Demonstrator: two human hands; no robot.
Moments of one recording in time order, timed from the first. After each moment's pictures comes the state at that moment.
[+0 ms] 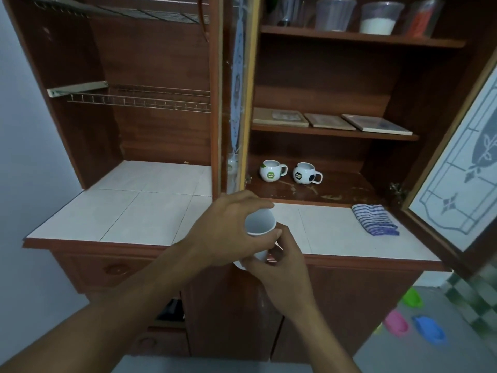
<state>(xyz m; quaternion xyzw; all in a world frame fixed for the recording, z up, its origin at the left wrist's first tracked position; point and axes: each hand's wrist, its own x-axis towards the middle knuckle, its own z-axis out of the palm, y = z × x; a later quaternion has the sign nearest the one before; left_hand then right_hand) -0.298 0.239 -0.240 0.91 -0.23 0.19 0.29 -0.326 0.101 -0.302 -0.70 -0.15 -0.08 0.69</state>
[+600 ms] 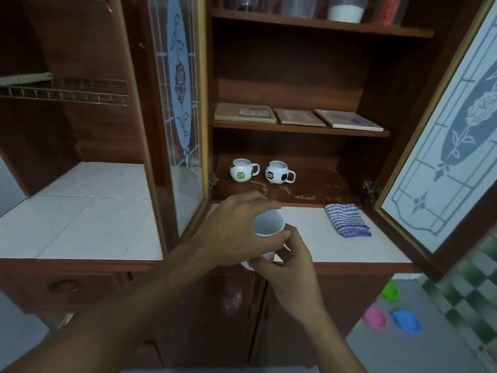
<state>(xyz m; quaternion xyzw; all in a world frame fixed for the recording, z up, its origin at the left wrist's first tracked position) -0.240 0.143 -0.246 0.89 -0.28 0.18 0.30 -0.279 0.008 -0.310 -0.70 -0.10 -0.10 0.70</state>
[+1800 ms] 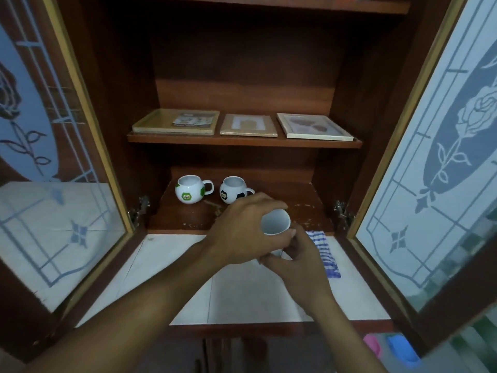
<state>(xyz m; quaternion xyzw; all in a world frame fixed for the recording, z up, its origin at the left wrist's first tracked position) -0.080 -0.042 -0.259 0.90 -0.26 0.15 0.32 -0.119 -0.176 -0.318 -0.73 -0.07 -0.11 0.67</state>
